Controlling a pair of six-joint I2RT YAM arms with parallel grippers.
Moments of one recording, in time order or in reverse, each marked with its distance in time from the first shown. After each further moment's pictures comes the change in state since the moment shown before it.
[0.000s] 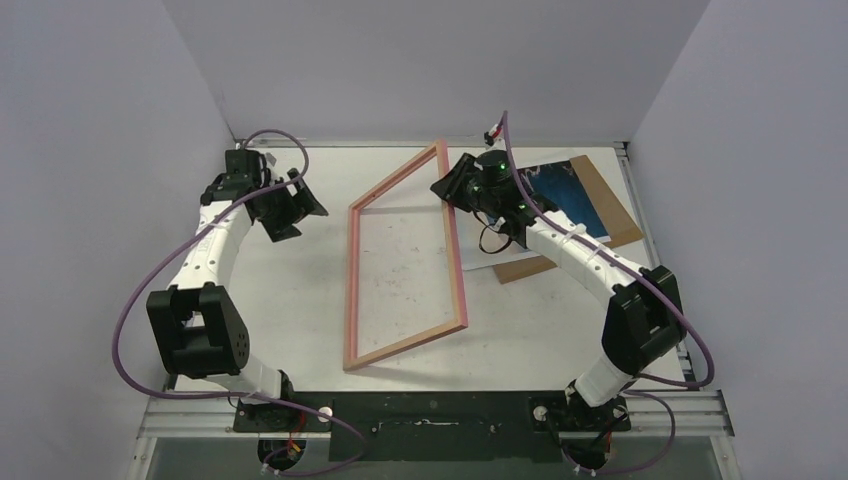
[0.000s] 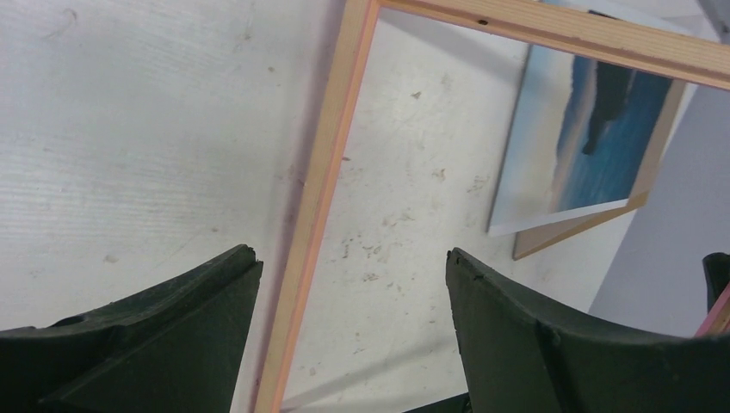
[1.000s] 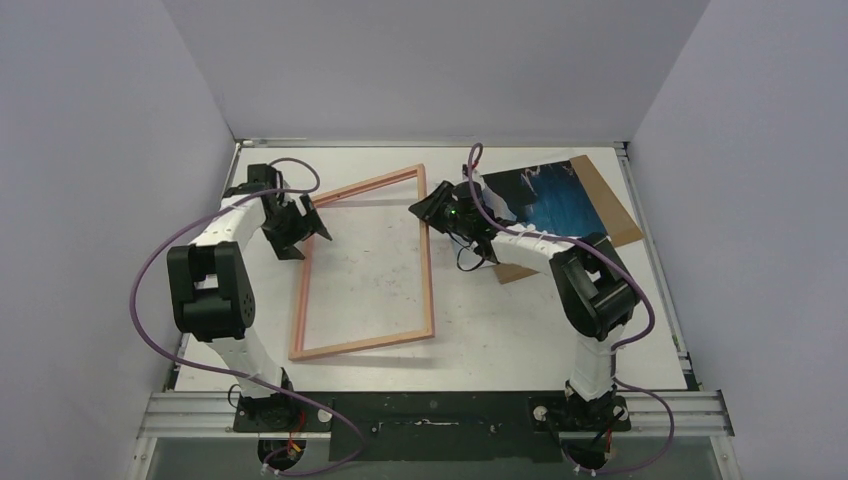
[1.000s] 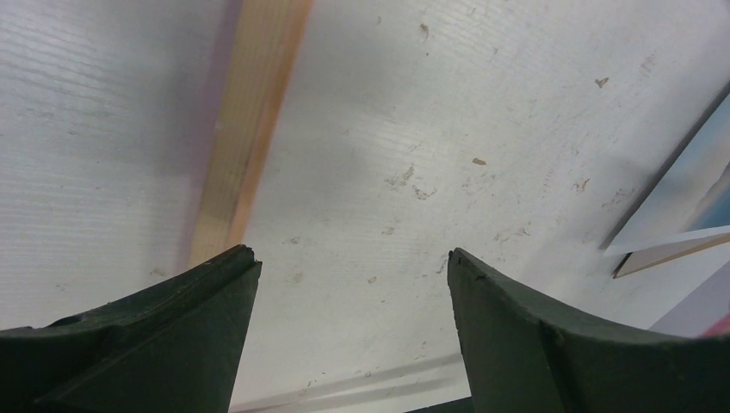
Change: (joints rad) left arm 0.000 0.234 -0.084 0.003 -0.070 0.048; right arm 0.020 0.276 -0.164 0.436 -0.047 0.173
